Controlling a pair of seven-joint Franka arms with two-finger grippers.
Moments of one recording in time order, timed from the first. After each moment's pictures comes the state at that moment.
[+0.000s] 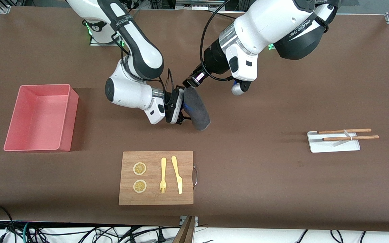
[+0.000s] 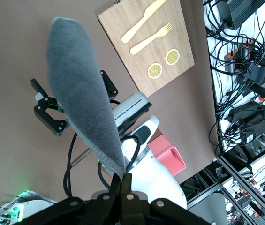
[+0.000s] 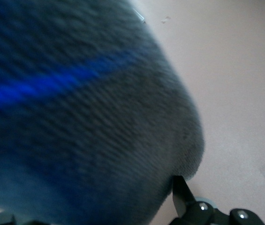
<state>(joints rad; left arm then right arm) -0.13 0.39 -0.64 -1.33 -0.28 2.15 -1.61 0.54 0.51 0.08 -1.72 1.04 2.35 -1.21</state>
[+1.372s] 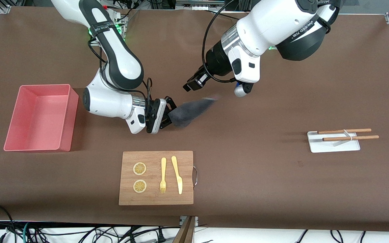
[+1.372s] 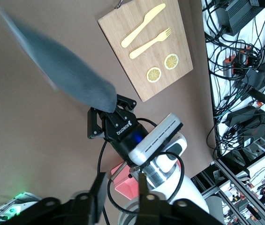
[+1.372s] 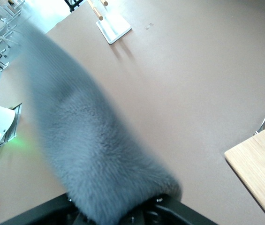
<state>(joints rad) -0.12 0.39 -0.63 -1.33 -0.28 2.15 -1.62 0.49 0.49 -0.02 -1.69 1.03 2.20 -1.21</state>
